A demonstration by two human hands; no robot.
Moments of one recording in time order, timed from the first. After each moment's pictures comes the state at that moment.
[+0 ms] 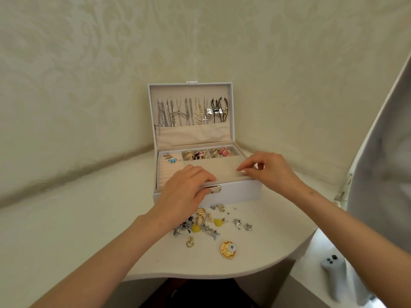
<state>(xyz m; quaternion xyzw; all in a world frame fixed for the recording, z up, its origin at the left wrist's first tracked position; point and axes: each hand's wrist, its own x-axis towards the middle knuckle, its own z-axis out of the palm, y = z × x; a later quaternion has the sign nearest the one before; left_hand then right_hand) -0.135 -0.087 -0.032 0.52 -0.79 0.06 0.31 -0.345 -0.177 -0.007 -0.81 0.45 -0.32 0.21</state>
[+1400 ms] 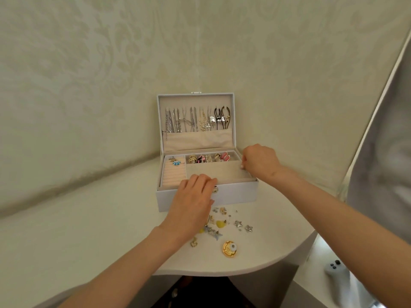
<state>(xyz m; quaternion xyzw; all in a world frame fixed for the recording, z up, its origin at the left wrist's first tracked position) -0.149 -0.081 -0.051 0.56 -0.76 0.24 0.22 -0.312 -0.211 0.013 -0.81 0.57 -0.12 -0.07</state>
